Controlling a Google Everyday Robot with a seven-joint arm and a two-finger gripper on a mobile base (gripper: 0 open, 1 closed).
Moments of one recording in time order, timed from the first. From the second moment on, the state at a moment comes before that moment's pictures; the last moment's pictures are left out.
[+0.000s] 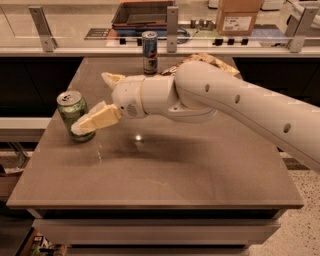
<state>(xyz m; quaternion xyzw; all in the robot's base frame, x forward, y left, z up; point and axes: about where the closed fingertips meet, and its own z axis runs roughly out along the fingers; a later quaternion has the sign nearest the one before) 0.545 0.163 0.906 -0.51 0.58 0.37 0.51</state>
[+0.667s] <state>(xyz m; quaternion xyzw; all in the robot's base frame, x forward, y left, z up) 0.545 0.199 0.890 -0.51 0.59 0.37 0.51</state>
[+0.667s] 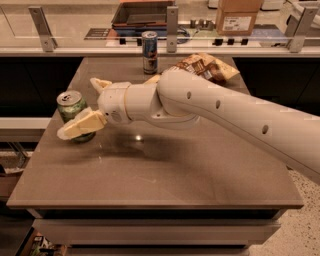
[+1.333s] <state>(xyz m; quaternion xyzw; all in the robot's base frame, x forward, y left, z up) 0.541 0.210 0.885 -0.51 0.57 0.39 0.51</state>
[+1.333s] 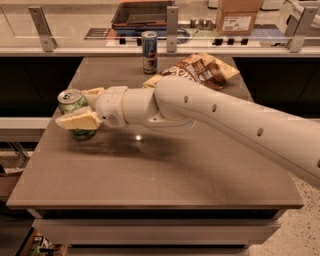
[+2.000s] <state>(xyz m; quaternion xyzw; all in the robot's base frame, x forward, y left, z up) 0.538 0.214 0.886 -0.51 0.57 0.39 0.51</state>
